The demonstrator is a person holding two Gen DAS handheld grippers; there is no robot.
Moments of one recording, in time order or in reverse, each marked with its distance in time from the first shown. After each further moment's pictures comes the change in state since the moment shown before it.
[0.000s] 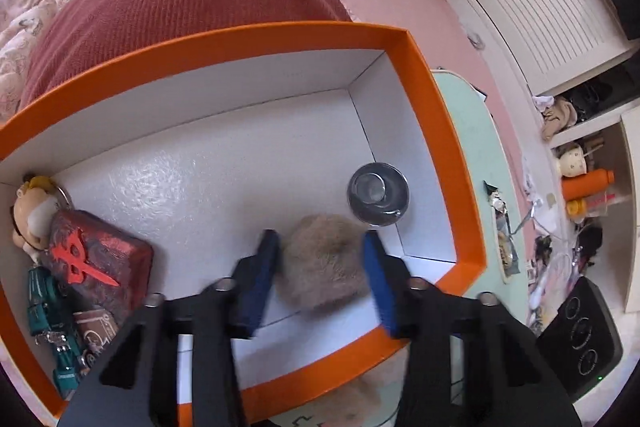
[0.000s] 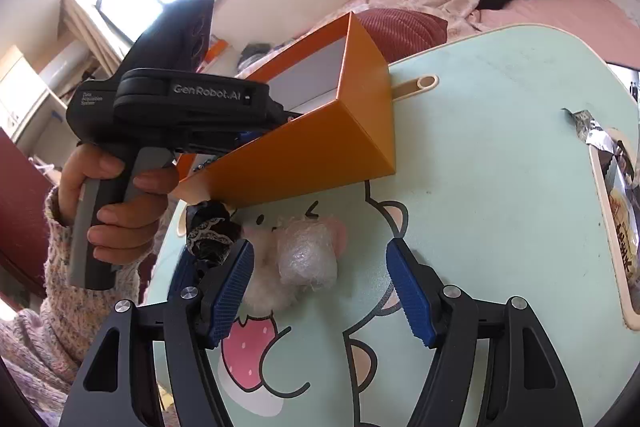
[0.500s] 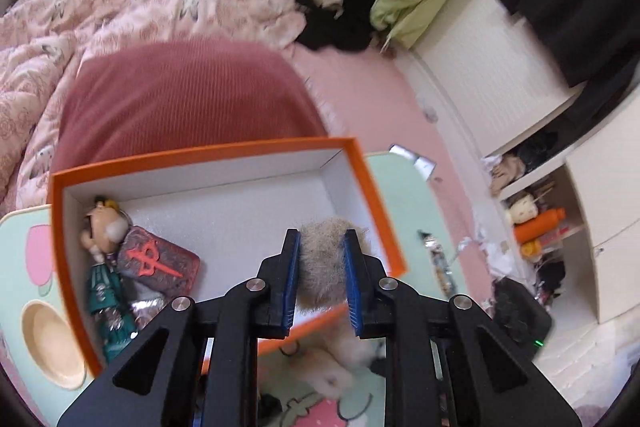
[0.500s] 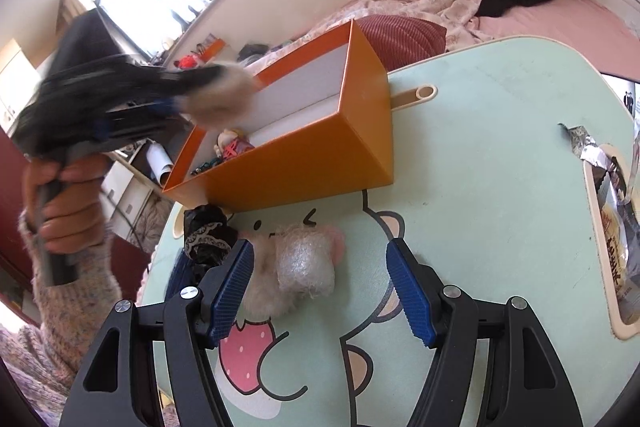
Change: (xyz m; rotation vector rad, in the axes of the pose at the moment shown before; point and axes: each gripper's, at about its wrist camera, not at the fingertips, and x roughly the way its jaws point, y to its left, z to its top) left arm -0.097 0.018 -0.019 -0.012 -0.303 -0.154; right arm -0.002 0.001 0.003 -0.015 -0.006 -0.027
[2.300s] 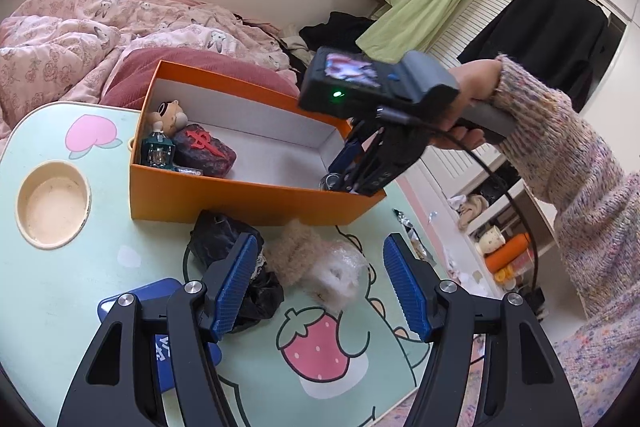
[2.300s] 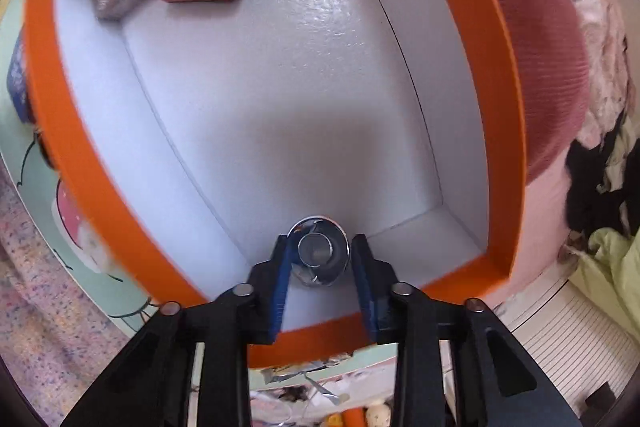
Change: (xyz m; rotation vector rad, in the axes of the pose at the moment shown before) left arm -0.064 0.030 -0.148 -0.057 -0.300 -0.099; right arm 0.183 0.067 0.108 -1.024 1.230 -0.538
